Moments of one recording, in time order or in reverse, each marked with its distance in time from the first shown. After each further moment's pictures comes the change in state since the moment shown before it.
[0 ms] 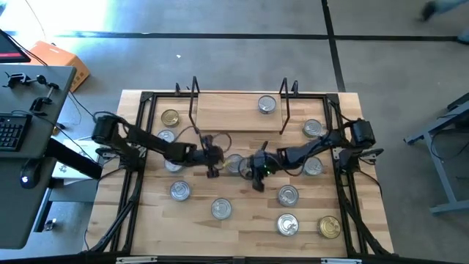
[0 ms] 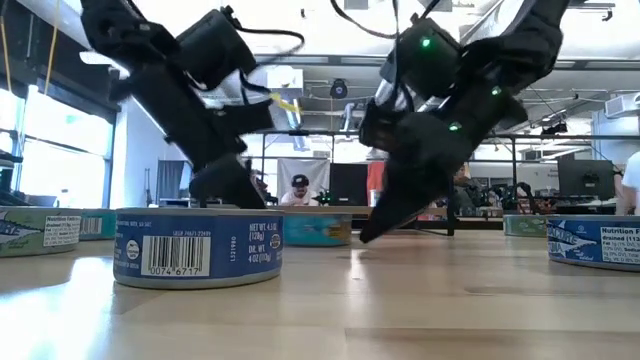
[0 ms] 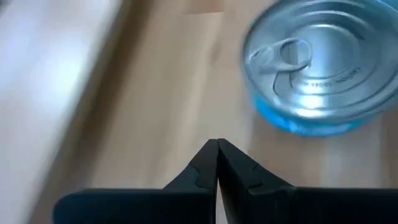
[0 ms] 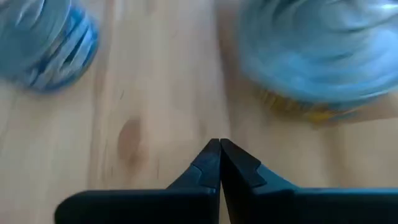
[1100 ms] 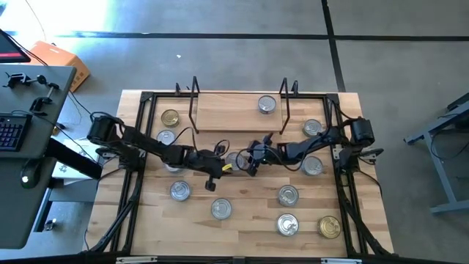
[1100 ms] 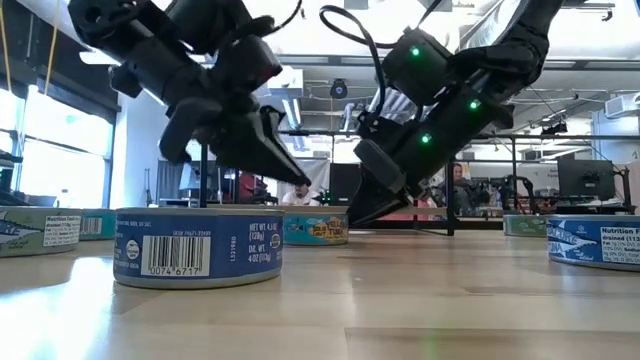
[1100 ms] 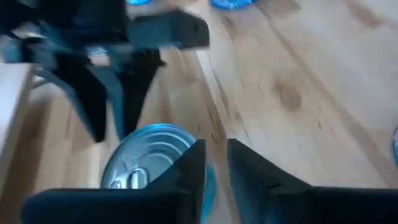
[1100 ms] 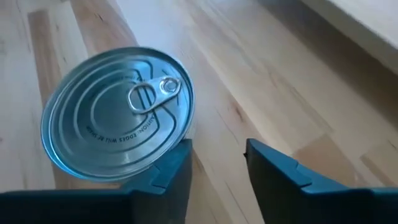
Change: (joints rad) left arm -0.042 0.009 0.000 0.267 0.404 0.347; right arm -0.068 0.001 0.000 0.068 0.400 0.107
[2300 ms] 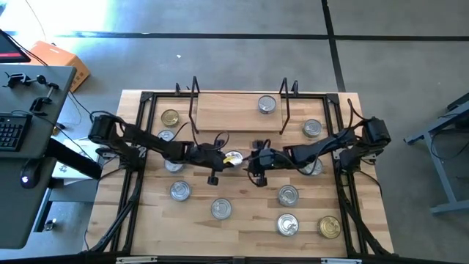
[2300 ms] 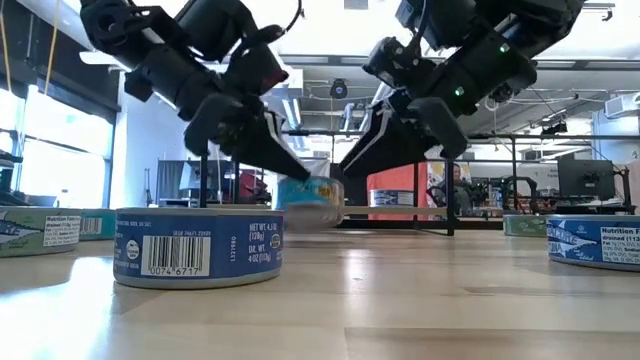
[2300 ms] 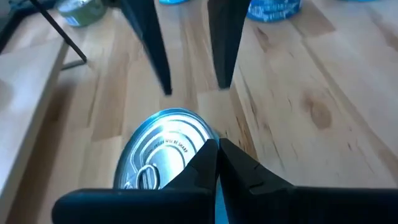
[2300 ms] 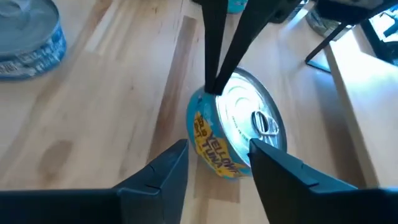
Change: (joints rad) left arm 0.065 -0.022 0.001 0.026 0.013 -0.093; right arm 0.091 -0.154 0.004 -0.042 -0.120 -0.642
